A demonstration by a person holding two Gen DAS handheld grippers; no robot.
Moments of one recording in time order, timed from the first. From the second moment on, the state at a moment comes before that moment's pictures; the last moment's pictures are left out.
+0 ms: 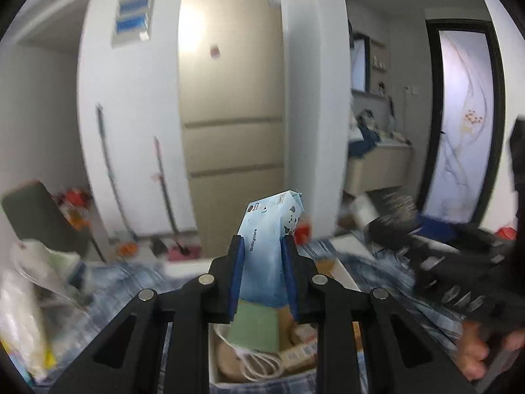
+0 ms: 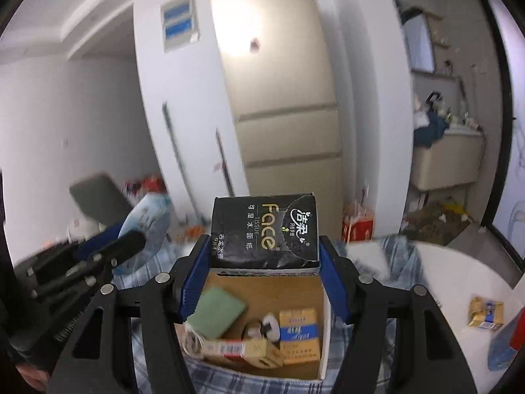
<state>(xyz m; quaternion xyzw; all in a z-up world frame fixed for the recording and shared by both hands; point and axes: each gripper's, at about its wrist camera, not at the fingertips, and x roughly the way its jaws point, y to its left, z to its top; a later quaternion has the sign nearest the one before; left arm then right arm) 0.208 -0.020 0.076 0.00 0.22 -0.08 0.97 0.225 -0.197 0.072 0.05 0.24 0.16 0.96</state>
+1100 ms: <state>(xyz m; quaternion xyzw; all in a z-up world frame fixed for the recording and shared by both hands) 0.236 0.009 0.017 -0.03 0.28 -0.02 0.96 0.264 -0.184 -0.009 0.00 0.35 0.16 0.92</state>
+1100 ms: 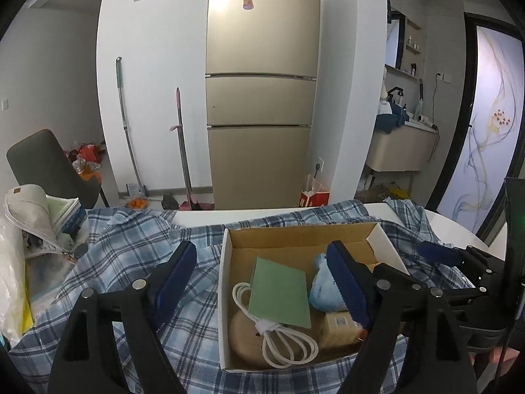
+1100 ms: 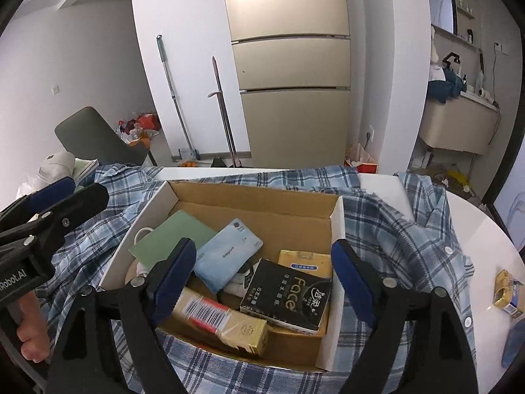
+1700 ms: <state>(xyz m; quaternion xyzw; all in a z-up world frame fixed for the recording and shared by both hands) 0.146 -0.004 0.096 -0.02 0.09 -0.04 1.00 0.188 -0.198 0.060 0.00 0.16 0.12 0.98</state>
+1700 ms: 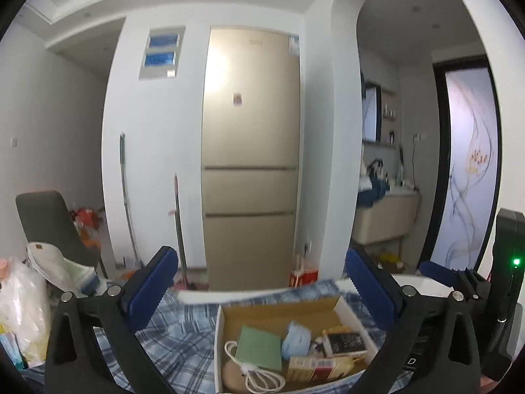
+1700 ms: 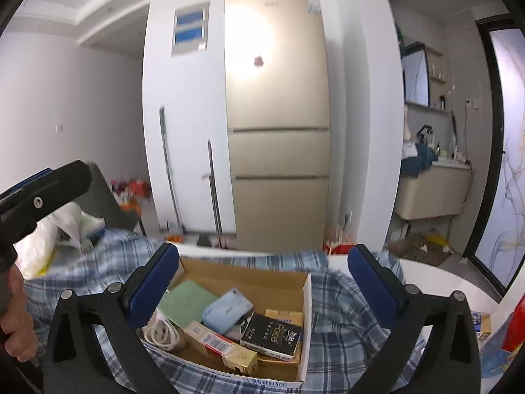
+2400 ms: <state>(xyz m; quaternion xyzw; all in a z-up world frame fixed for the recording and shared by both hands) -0.001 -0.008 0.065 0.01 0.02 -0.03 1.00 0.063 -0.232 0.065 0.01 0.08 0.11 0.99</state>
